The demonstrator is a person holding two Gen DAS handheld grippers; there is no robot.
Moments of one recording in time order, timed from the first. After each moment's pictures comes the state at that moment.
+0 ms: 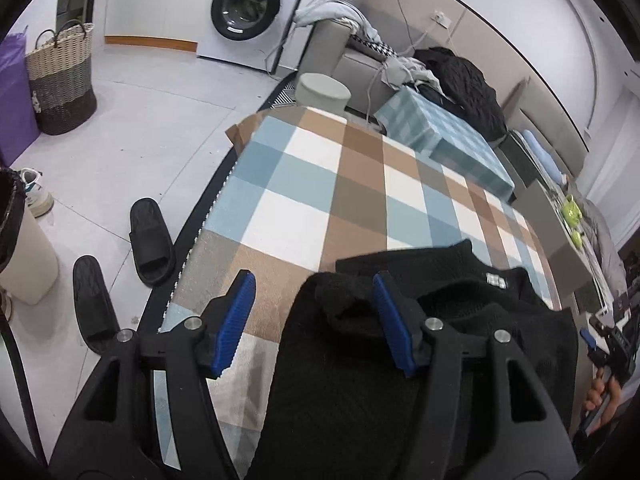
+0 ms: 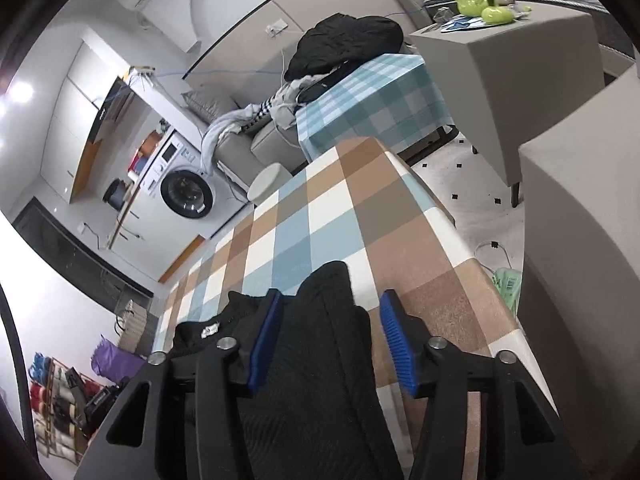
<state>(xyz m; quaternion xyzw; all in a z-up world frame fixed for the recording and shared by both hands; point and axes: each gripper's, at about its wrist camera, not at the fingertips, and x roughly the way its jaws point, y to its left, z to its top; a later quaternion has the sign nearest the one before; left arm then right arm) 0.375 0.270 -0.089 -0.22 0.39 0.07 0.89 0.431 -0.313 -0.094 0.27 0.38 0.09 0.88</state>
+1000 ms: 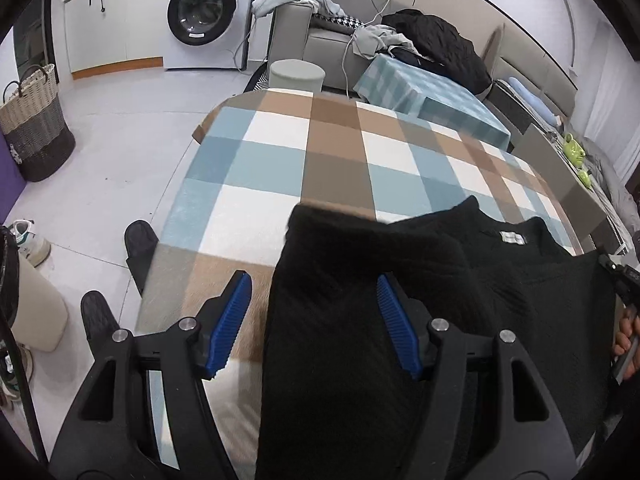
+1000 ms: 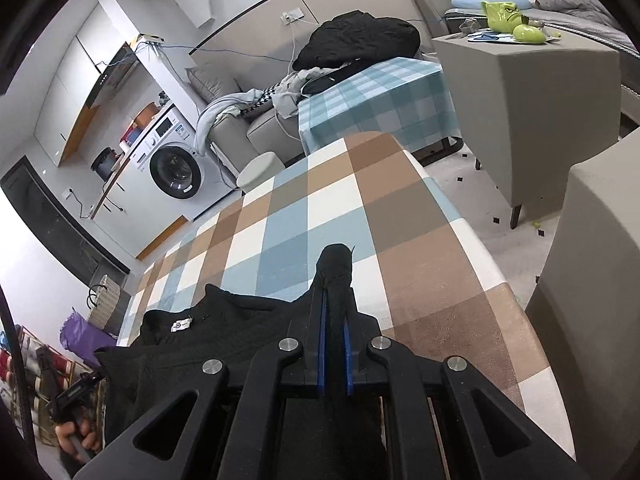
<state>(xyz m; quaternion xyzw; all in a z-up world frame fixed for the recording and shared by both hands) 0.405 0.240 -0.106 -0.14 0.42 0.03 0.90 0.463 -0.286 -0.113 0.22 0.38 0.08 0.90</state>
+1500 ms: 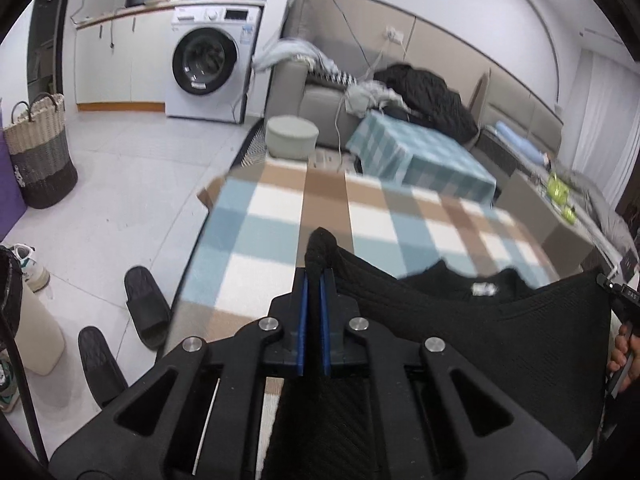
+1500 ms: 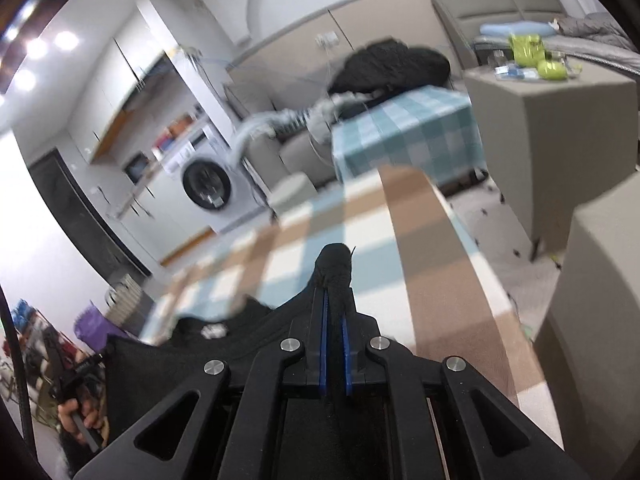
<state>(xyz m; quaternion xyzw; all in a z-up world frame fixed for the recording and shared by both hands) 0.382 0.248 -0.048 -0.14 0.32 0.04 0.94 0.435 -0.290 -0.073 0.22 0.30 0.13 0.92</state>
